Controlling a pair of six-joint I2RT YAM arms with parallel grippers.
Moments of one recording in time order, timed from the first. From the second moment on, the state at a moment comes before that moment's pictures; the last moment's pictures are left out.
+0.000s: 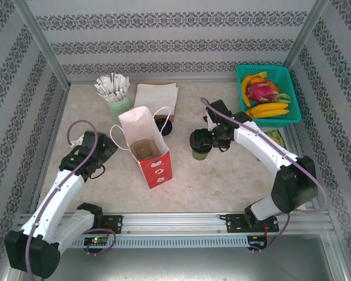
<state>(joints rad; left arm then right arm) -0.19 0.90 0.75 -0.82 -0.25 -0.99 0.45 1.51 1.23 -0.95 -0.20 0.42</state>
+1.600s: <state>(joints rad) -0.19 0.92 0.71 -0.81 -0.25 -0.99 0.53 1.67 1.39 -1.09 -0.11 0.45</state>
